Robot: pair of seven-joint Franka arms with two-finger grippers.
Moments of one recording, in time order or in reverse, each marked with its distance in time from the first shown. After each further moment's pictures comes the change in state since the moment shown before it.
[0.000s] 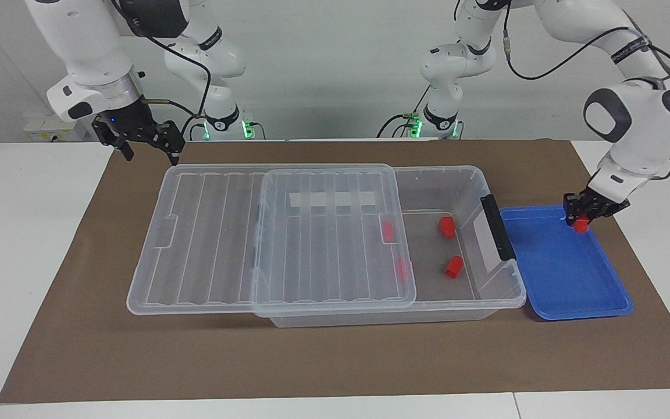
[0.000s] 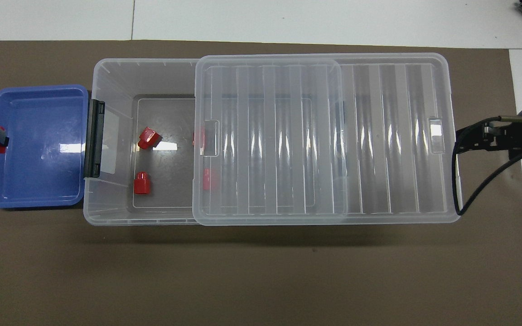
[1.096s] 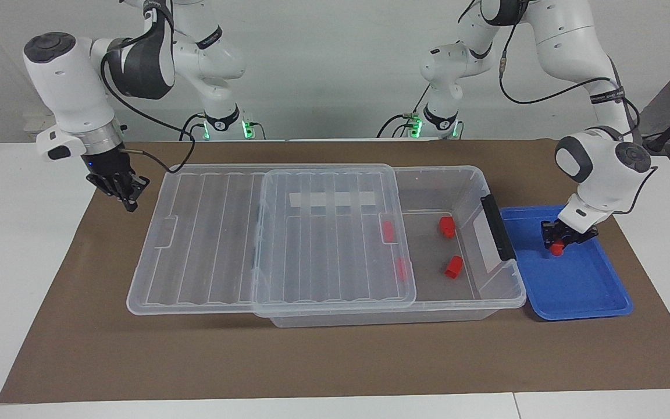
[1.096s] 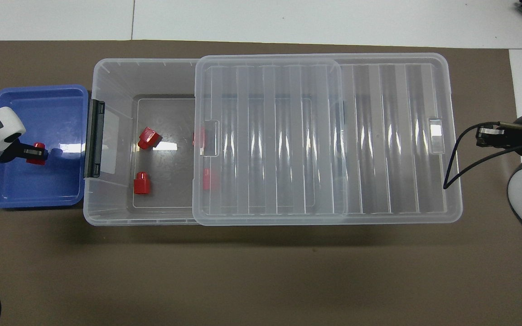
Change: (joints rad) left arm 0.035 0.123 -0.006 -0.106 -0.043 0.237 0.083; right arm -0.137 -0.039 -0.008 -0.364 0.000 0.506 0.000
